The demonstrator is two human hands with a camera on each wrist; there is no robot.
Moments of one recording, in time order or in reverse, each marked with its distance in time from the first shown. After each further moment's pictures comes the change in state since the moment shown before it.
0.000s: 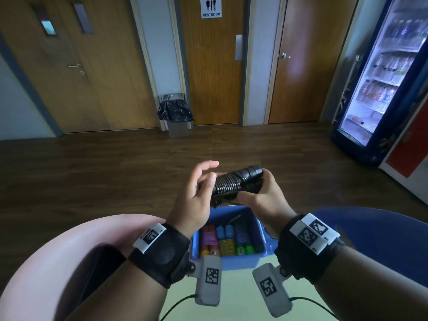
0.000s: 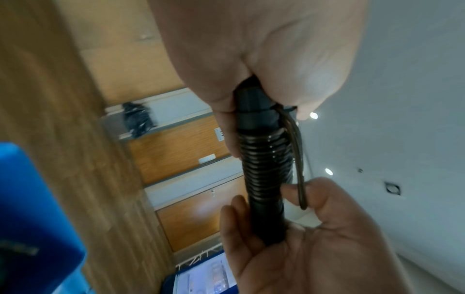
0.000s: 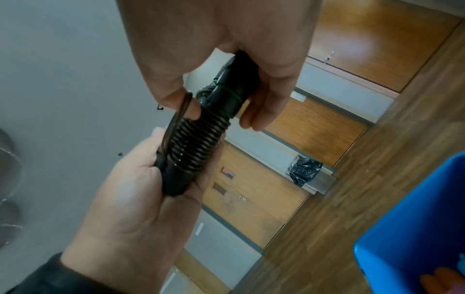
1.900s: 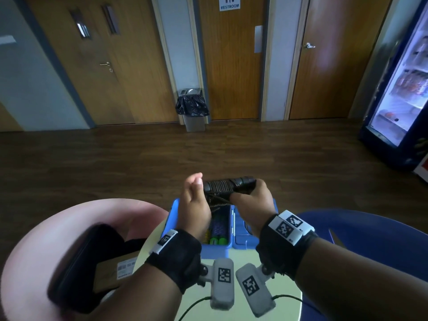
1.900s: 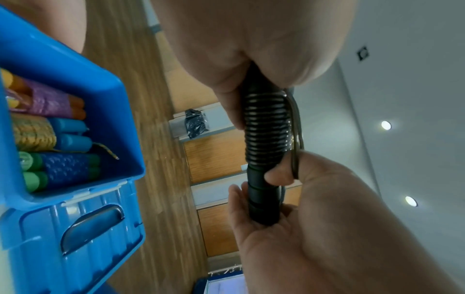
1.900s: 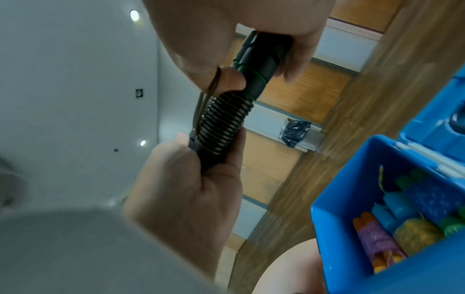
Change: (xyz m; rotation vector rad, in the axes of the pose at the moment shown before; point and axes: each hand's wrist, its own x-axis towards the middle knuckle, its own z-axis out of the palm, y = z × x) left_hand -0.029 0.005 0.161 0.048 0.467 -0.395; right_hand 0.021 0.057 -0.109 0.016 -0.001 0.160
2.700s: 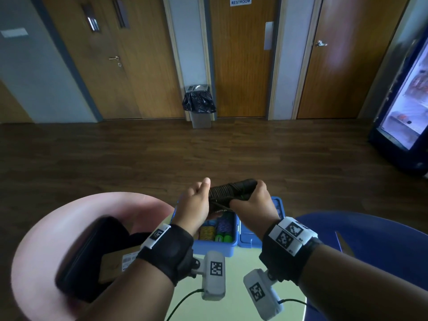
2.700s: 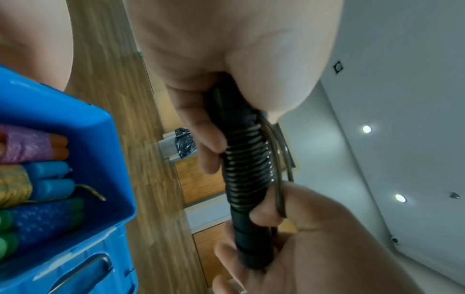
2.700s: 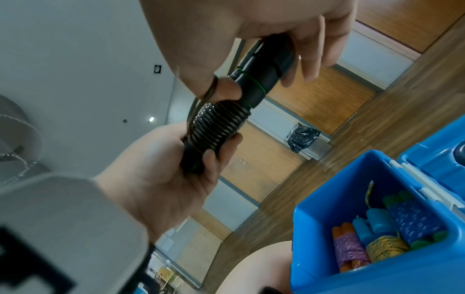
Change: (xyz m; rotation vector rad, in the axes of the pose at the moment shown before) left_hand 0.018 0.001 -0.022 0.188 -0.143 -0.184; right_hand -0.012 -0.001 0.011 -0.301 -0.075 -0.050
